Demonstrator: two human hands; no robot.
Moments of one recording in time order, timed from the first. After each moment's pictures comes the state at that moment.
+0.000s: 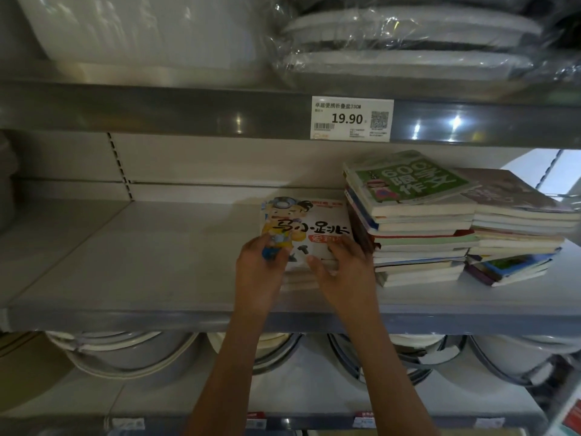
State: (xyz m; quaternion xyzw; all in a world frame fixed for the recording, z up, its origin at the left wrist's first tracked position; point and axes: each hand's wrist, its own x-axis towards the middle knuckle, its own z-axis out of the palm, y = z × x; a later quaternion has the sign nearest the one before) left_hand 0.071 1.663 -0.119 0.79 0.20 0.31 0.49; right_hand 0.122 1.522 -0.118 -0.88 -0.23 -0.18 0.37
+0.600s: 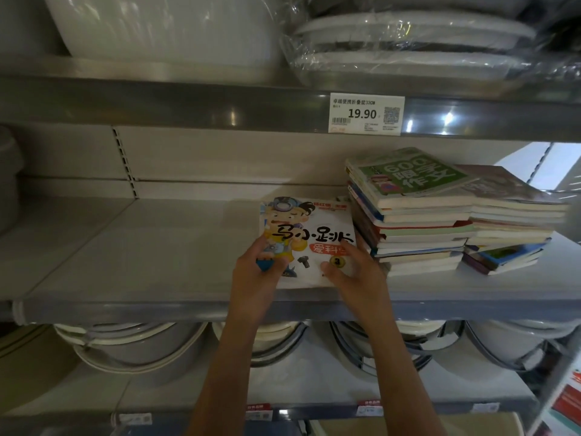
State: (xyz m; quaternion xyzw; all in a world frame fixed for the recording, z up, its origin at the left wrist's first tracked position) left_hand 0.023 1.670 -0.115 0.72 0.14 0.28 0.62; right_hand 0.096 1.510 -0.118 -0.85 -0.17 -0.03 0.50
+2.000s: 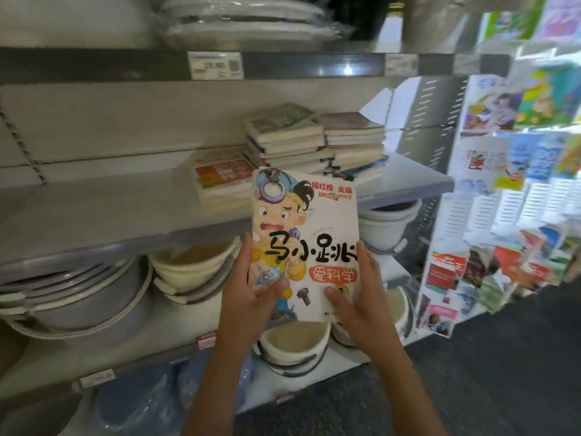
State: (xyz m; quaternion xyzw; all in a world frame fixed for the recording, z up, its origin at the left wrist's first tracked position) left_hand -0.153 1.501 -0.153 0.72 -0.01 0.18 0.67; right_hand -0.130 1.305 -0.166 -0.83 -0.14 -0.15 0.52
